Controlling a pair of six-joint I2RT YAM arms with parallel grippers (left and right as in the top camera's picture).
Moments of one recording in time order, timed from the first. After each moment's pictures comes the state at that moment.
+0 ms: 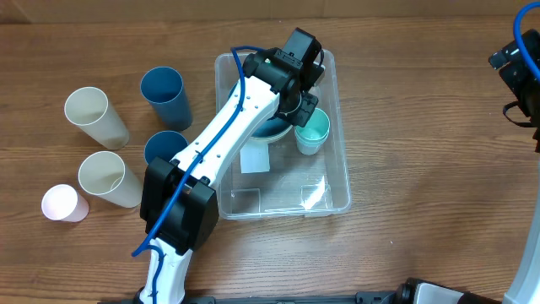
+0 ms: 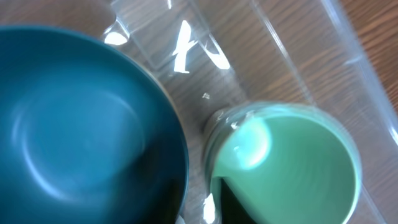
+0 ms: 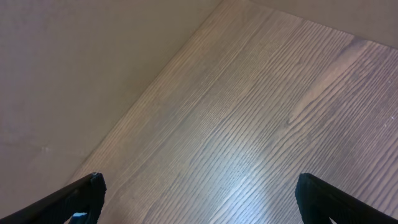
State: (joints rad) left arm -0.58 2.15 2.03 -1.11 0.09 -0.06; right arm -0.27 1.43 1.80 -1.09 0.19 0.62
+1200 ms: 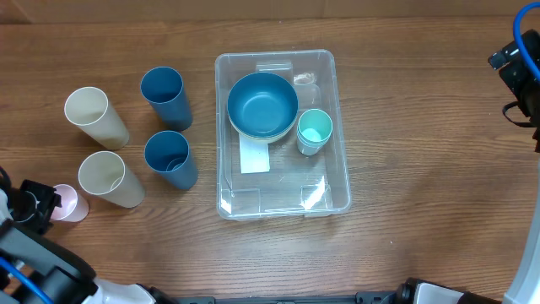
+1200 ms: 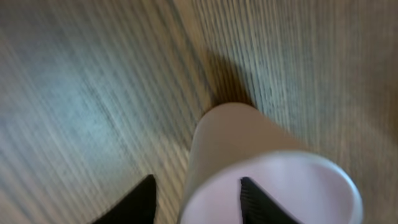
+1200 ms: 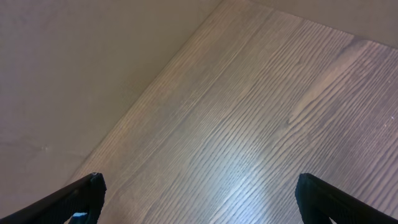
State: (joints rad) left arm 0.88 1.75 1.22 -0.97 0.04 -0.40; right arm -0.27 1.43 1.79 -1.09 0.19 0.62
